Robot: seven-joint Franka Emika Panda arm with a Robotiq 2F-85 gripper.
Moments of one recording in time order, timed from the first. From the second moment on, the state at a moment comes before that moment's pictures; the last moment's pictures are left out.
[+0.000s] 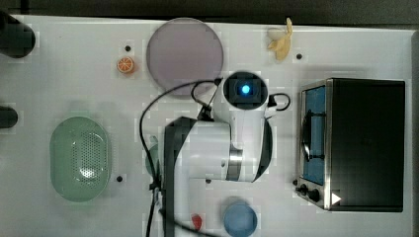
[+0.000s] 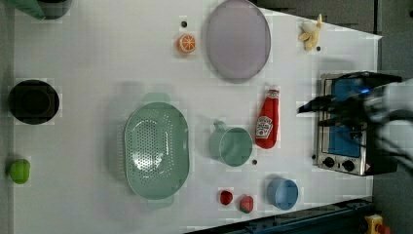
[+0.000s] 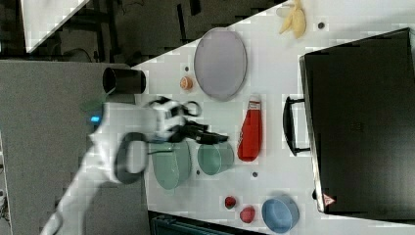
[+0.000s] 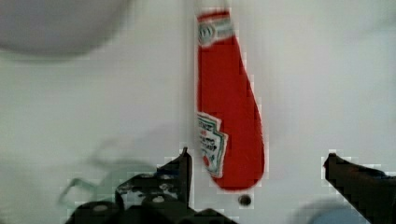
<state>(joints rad) -0.13 0.09 0.07 -2.15 0.01 0.50 -0.40</state>
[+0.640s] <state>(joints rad) -0.13 -0.05 0.07 -1.72 0.01 0.15 -0.23</state>
